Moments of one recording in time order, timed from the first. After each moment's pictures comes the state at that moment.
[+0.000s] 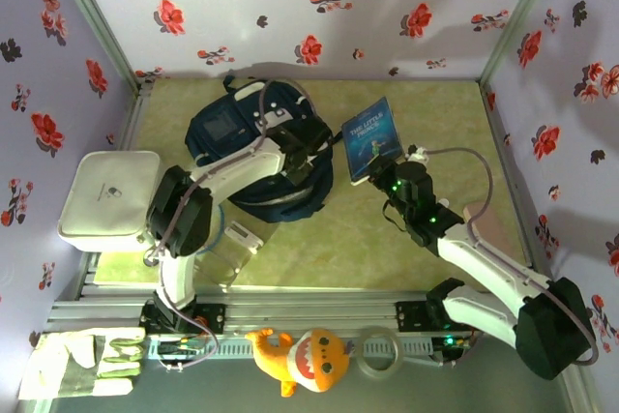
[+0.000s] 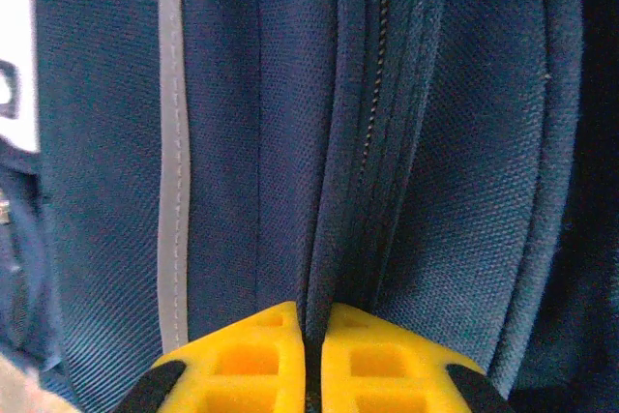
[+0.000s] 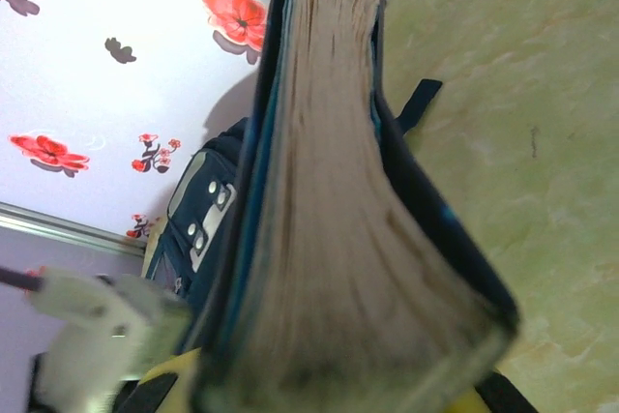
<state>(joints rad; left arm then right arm) -0.80 1.92 1.61 -0.89 -0.42 0.11 0.54 1.01 0.55 0.11 0.21 0.98</state>
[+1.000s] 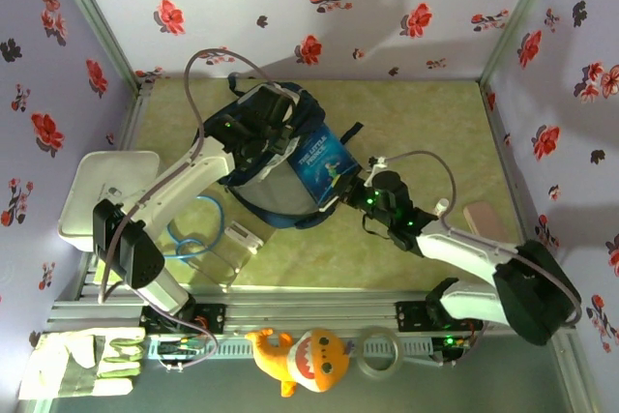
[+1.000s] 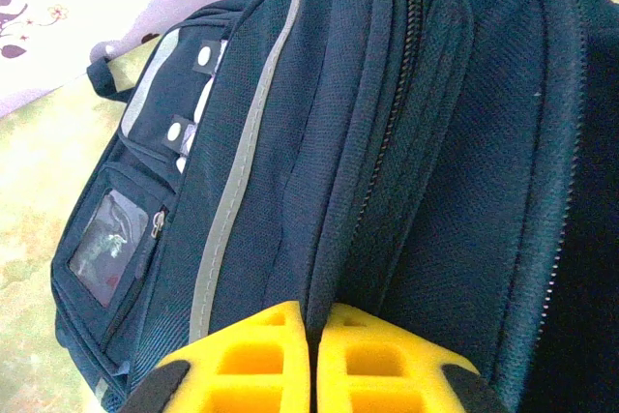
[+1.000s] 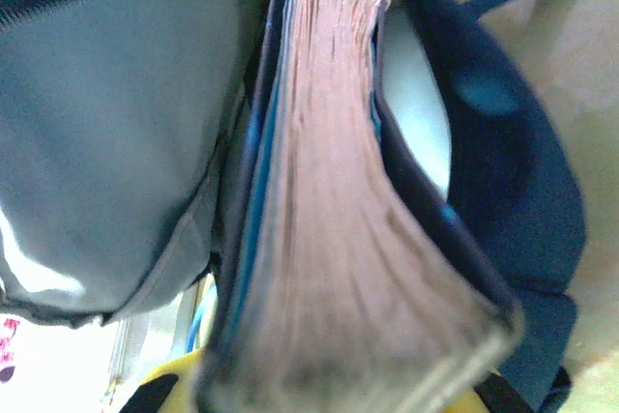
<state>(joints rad) -0.71 1.61 1.56 -0.74 -0.36 -0.05 0.69 1.22 0.49 0.37 -0.09 1.00</state>
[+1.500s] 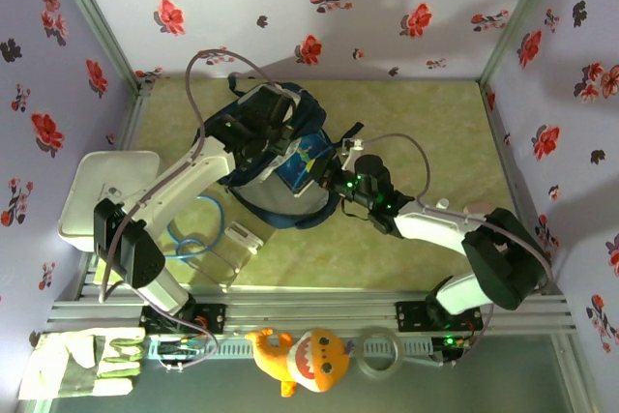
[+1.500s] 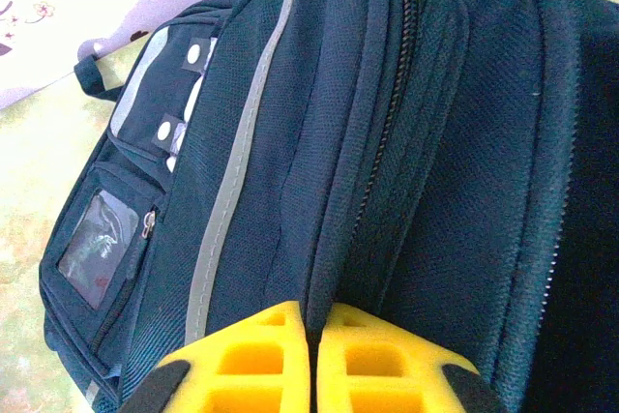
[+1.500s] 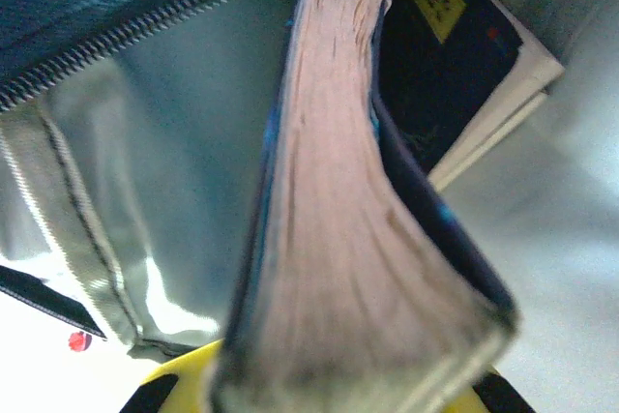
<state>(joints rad) -0.71 1.62 1.56 -0.74 -0.35 -0.05 0.72 1.44 0.66 0.56 -0.21 1.03</state>
